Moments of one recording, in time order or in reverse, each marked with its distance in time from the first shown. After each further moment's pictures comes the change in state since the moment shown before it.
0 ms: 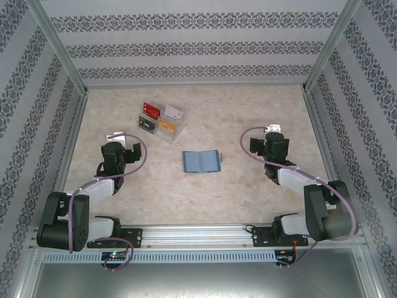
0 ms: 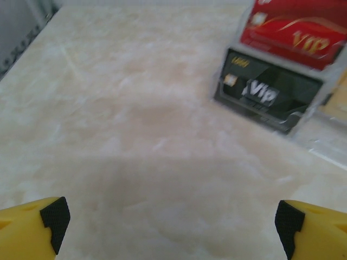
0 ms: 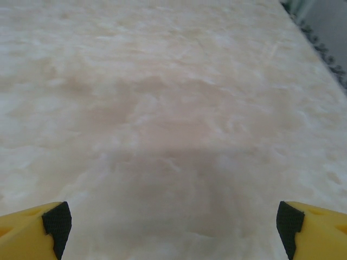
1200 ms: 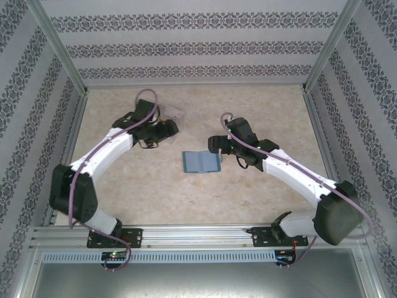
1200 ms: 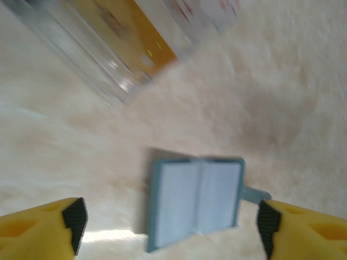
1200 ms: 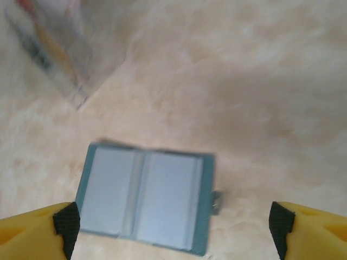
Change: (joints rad) left arm -0.272 0.245 0.872 -1.123 0.342 -0.711; right arm 0.440 -0.038 0.486 -0.752 -0.137 0.399
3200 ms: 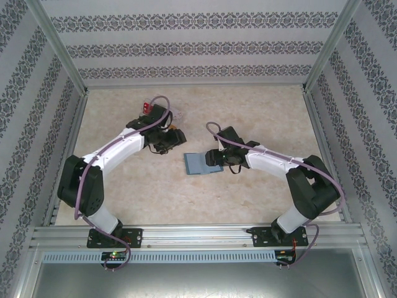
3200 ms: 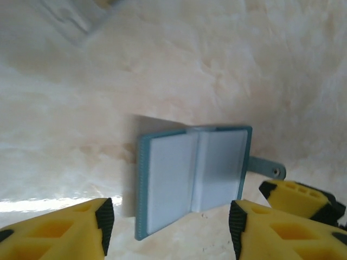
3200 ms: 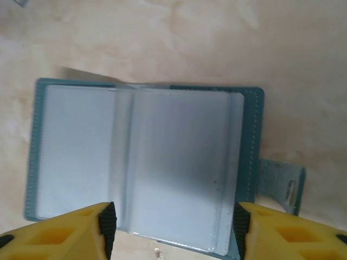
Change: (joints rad) left arm -0.134 0.131 0.026 -0.002 0.077 -0.088; right arm 0.008 0.289 -0.054 0.073 -0.219 0.013
